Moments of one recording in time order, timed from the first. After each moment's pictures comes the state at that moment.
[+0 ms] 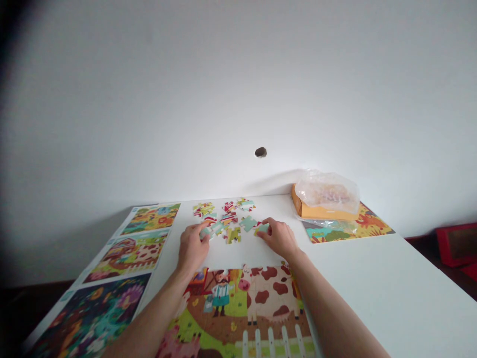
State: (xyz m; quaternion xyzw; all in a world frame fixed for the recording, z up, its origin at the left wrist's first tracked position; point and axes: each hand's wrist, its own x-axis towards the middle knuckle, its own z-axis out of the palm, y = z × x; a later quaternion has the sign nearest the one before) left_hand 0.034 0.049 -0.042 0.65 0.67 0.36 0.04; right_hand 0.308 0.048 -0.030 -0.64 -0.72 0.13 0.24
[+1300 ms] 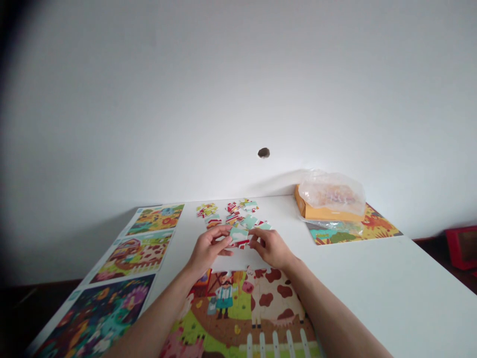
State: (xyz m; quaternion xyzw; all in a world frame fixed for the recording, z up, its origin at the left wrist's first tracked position) left_hand 0.059 0.036 -0.028 0.51 0.41 0.48 0.58; right_hand 0.279 0.028 -0.019 -0.42 -0.79 0.27 0.36
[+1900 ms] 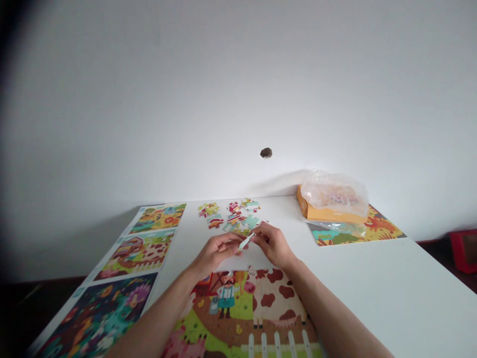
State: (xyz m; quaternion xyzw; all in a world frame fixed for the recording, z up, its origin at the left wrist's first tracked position) left_hand 0.063 0.028 -0.013 0.61 0.33 0.38 0.61; right_hand 0.276 0.029 -0.015 -0.44 -0.74 0.30 0.41
